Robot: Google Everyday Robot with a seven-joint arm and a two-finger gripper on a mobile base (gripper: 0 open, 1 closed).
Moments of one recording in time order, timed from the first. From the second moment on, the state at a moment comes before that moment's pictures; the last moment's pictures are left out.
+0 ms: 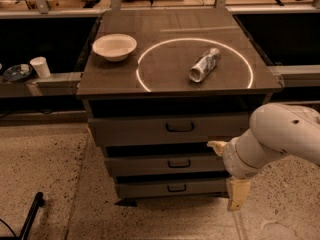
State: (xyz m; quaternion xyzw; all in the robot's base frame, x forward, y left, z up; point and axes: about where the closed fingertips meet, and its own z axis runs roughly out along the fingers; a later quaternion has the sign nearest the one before) arm 0.428 -0.174 0.665 -0.75 0.65 0.05 0.15
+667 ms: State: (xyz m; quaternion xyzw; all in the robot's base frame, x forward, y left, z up) arm 0.437 -0.174 0.553 -0.74 0.64 0.13 0.14
